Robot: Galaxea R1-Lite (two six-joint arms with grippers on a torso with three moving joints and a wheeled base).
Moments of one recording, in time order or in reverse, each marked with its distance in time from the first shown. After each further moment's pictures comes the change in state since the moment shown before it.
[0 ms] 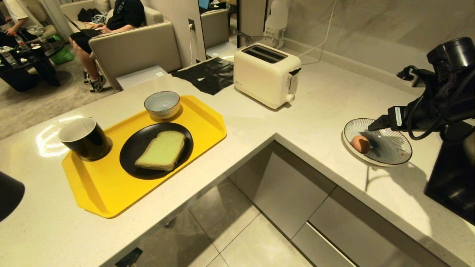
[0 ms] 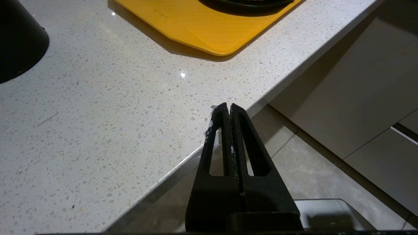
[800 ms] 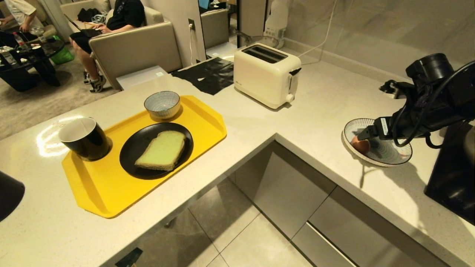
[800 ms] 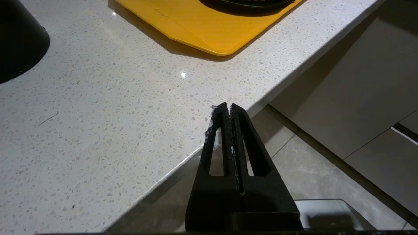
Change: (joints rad) left arm 0.001 0.000 0.000 0.000 0.000 0.000; right arm 0.014 0.085 -0.016 -0.004 -0.020 -0.047
